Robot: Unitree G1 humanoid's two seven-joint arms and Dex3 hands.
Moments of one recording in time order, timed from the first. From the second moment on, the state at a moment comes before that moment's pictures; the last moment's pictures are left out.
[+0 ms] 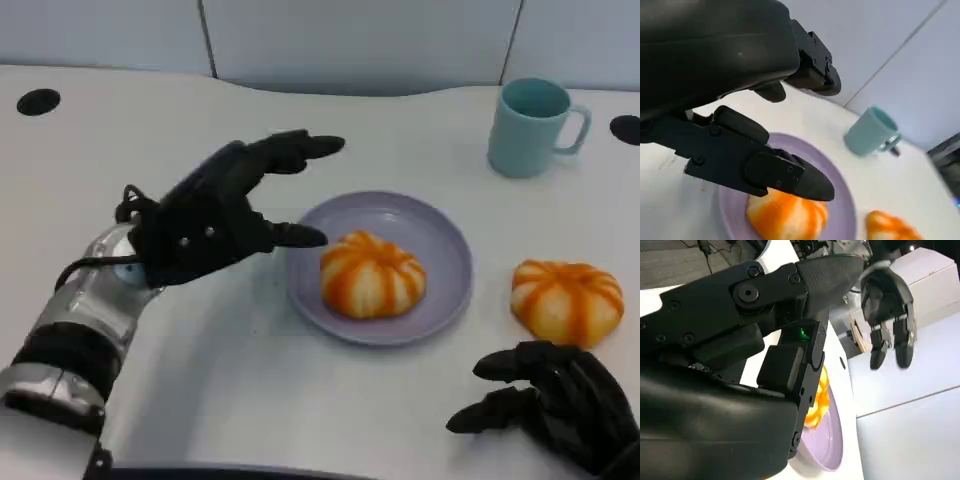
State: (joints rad) left arm -0.80 0.19 -0.17 1.03 0.15 -0.67 -0.28; right arm -0.25 -0.02 -0.23 0.89 0.40 -0.31 0.95
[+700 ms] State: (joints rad) left arm -0.21 0.05 0.14 0.44 -0.46 -0.40 -0.54; right arm -0.28 -0.01 -0.22 0.93 0.39 -0.34 0.92
